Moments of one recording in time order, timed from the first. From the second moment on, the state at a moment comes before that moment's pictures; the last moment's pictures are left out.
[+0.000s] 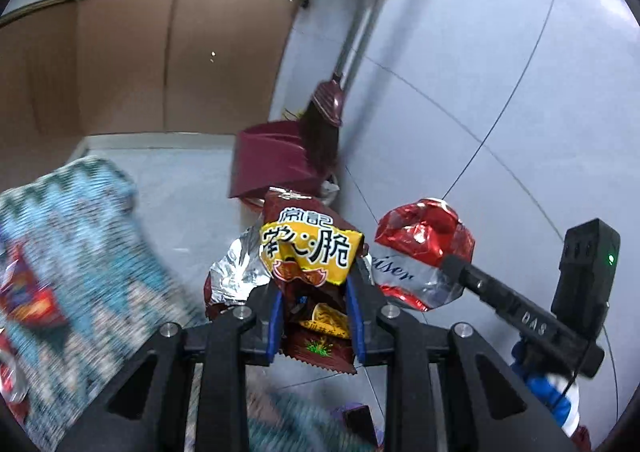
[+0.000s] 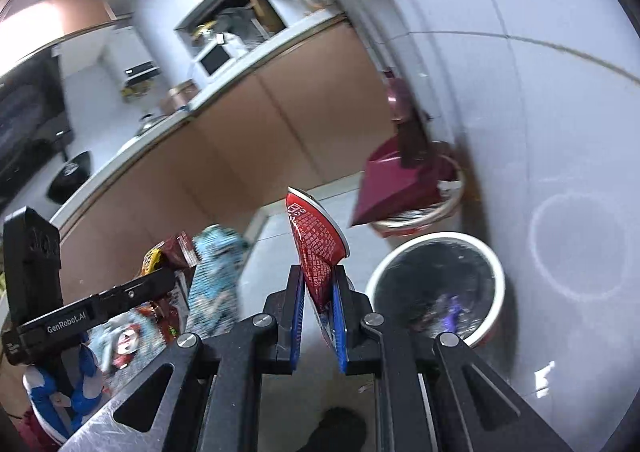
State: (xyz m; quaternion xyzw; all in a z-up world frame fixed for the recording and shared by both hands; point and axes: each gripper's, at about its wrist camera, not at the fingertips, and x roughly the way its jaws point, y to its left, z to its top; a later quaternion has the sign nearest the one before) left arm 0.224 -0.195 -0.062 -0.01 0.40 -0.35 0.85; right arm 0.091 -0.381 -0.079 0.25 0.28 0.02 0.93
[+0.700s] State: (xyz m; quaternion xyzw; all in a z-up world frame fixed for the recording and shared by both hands) left arm 0.324 -0.315 -0.159 -0.04 0.49 -0.34 0.80; right arm 0.165 -0.450 -0.167 0.22 0.35 -0.09 0.90
